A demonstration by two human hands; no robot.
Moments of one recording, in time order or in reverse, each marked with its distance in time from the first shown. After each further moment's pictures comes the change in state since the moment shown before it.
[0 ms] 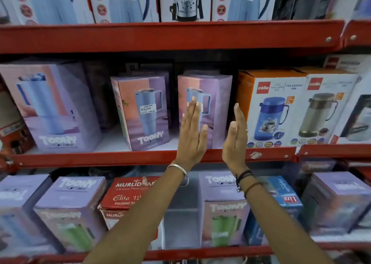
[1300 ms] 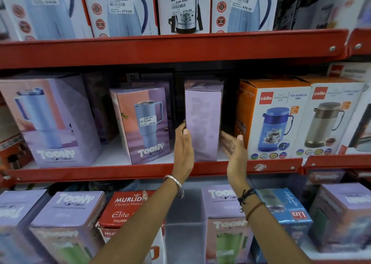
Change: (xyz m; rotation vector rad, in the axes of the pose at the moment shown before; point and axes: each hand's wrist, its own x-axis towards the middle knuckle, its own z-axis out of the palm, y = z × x) left_hand 0.002 -0.009 -0.006 -0.427 0.121 -0.552; right_hand -0.003 0.005 0.007 0.434 0.000 0.600
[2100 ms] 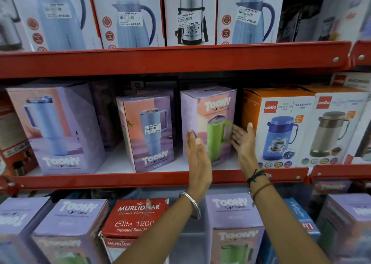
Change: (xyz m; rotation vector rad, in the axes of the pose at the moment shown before) left_hand -0.023 0.029 0.019 0.000 -0.024 -0.098; right_hand 0.066 -0.021 0.003 0.039 -0.033 0.164
